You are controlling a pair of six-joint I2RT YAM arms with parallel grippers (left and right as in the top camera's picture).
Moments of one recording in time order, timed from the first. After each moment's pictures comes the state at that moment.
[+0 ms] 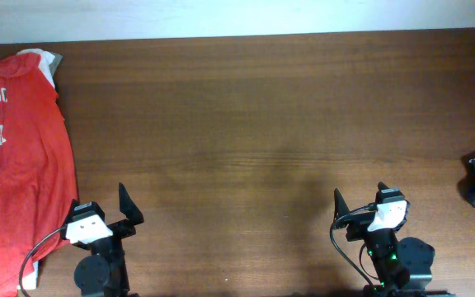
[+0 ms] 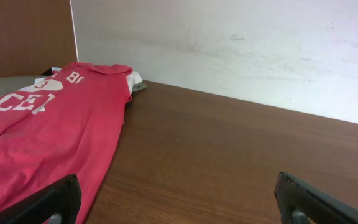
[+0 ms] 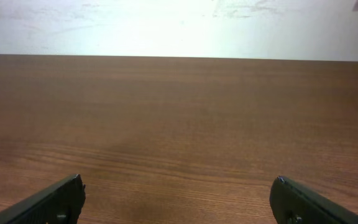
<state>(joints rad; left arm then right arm) 0.14 0.01 0.01 -0.07 -0.14 -0.12 -0.04 0.02 0.10 -0.30 -0.18 0.00</state>
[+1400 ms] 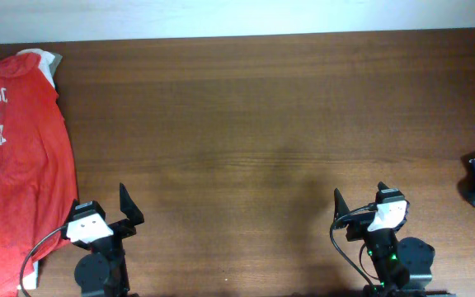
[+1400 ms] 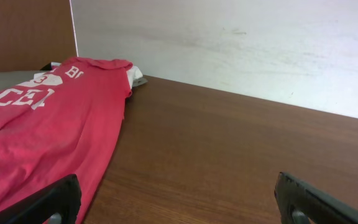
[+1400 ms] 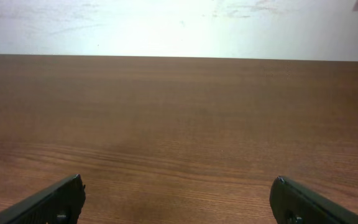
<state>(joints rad) 0.14 0.03 0.01 -0.07 -0.14 -0.12 -0.04 0.02 0.10 -0.30 -0.18 0.00</state>
